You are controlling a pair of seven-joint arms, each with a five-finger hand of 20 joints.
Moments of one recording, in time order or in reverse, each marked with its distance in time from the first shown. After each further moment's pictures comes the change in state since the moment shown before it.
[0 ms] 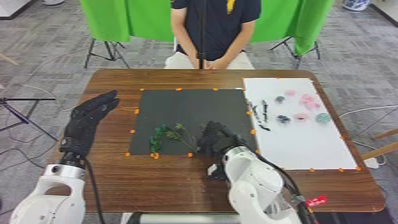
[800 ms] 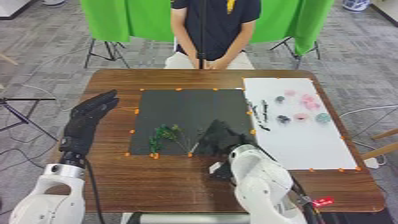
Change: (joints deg) left arm -0.2 -0.2 -0.2 0.0 0.0 -0.3 -0.2; right arm -0.6 0.2 3.2 -2.9 10.0 -1.8 2.5
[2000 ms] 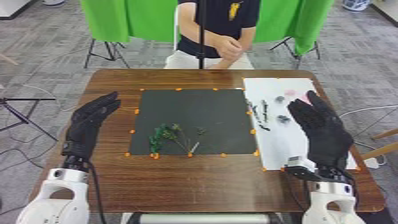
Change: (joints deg) left arm 1.2 -1.3 1.2 0.0 -1.5 0.2 2.9; right arm -17.0 -0.9 28.1 -1.7 70.3 15.3 -41.4
